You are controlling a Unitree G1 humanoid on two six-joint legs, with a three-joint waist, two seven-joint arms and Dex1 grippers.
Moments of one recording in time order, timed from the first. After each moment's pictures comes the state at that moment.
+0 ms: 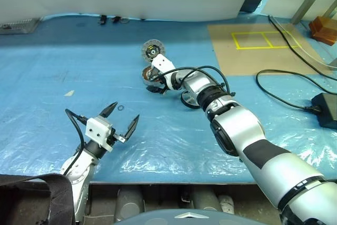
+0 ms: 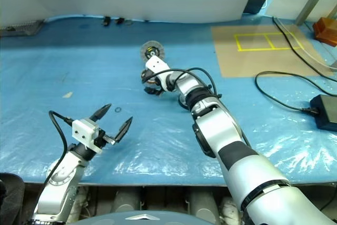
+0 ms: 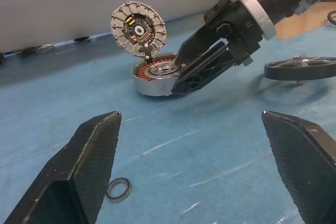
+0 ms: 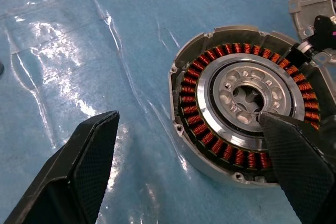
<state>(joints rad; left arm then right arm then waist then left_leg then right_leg) 0.21 0.29 0.04 -0.25 -0.20 -0.18 -0.49 -1.26 -0.01 0.23 1.28 -0.12 0.17 0.66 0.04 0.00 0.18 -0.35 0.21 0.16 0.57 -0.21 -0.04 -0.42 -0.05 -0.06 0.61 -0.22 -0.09</state>
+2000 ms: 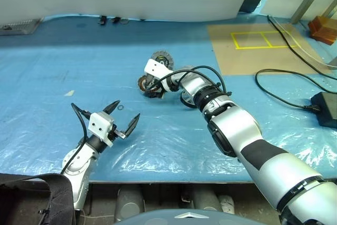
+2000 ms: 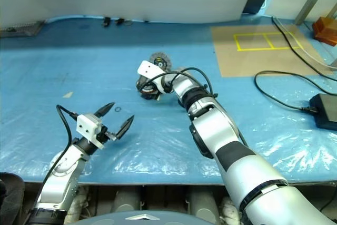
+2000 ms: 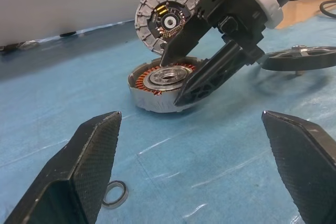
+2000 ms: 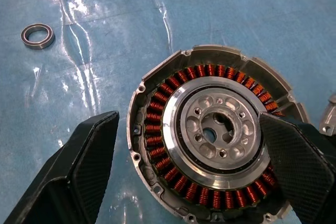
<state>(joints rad) 0.13 0.32 0.04 -0.13 -0.21 -0.19 -0.54 -1.27 0.01 0.25 1.25 -0.25 0.13 0.80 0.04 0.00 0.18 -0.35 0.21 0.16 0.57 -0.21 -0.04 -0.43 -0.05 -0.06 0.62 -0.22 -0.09</state>
